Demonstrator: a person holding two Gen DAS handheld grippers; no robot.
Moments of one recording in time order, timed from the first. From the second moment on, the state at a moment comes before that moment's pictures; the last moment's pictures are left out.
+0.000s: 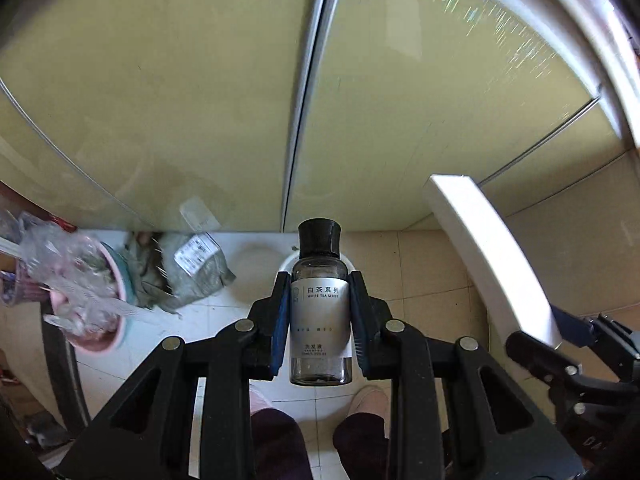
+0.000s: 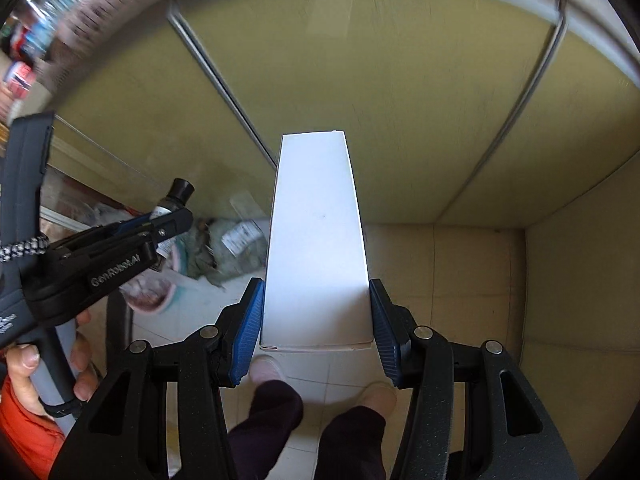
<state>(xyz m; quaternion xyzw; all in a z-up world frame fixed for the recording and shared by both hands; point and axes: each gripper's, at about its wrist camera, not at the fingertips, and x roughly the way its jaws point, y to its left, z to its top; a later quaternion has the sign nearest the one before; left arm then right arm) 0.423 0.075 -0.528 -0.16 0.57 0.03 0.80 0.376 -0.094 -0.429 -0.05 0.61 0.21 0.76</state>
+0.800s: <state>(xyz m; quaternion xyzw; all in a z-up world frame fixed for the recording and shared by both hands) 0.451 0.061 -0.670 -0.15 0.62 0.01 0.77 0.395 -0.082 -0.572 -0.03 0.67 0.20 0.71</state>
